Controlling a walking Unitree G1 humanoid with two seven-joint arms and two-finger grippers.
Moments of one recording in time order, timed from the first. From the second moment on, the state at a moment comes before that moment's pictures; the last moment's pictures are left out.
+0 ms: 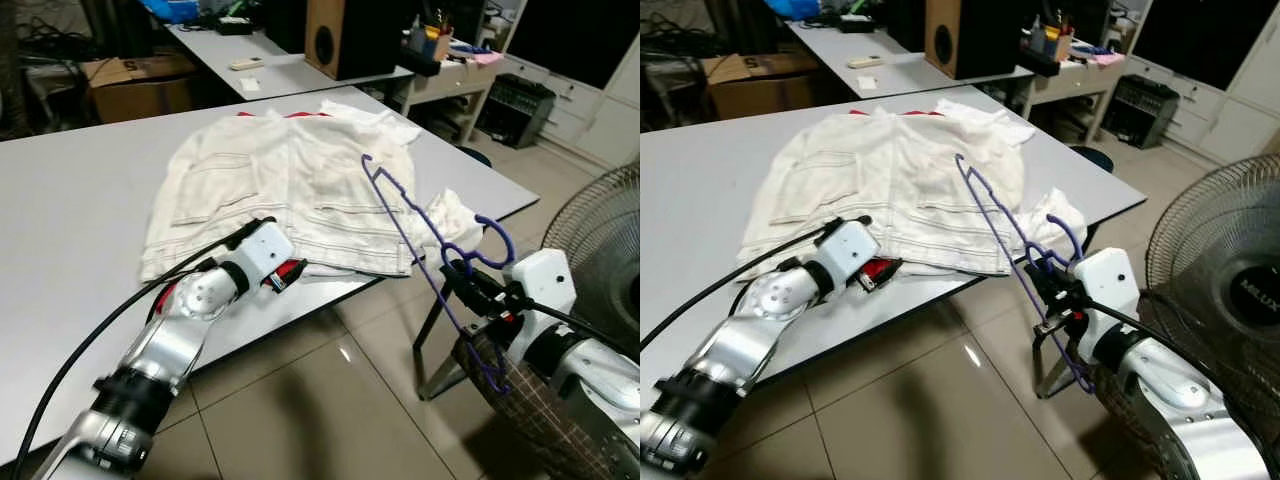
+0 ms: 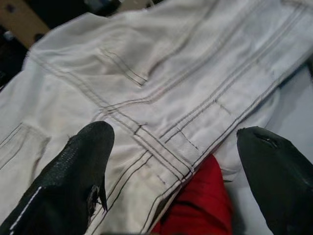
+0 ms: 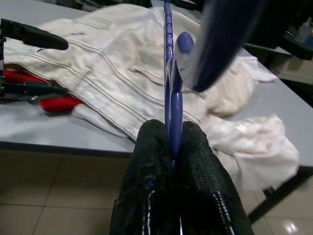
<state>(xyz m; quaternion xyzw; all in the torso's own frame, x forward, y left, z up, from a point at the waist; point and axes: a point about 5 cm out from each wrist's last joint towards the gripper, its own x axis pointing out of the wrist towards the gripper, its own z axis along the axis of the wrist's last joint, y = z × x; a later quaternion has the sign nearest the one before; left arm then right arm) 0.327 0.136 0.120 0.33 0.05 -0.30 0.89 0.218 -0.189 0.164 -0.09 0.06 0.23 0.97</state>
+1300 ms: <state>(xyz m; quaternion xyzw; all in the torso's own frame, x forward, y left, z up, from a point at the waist) 0.355 0.156 0.143 0.48 -0.03 -0.27 0.83 0.193 -0.224 0.144 -0.13 0.12 0.28 0.94</state>
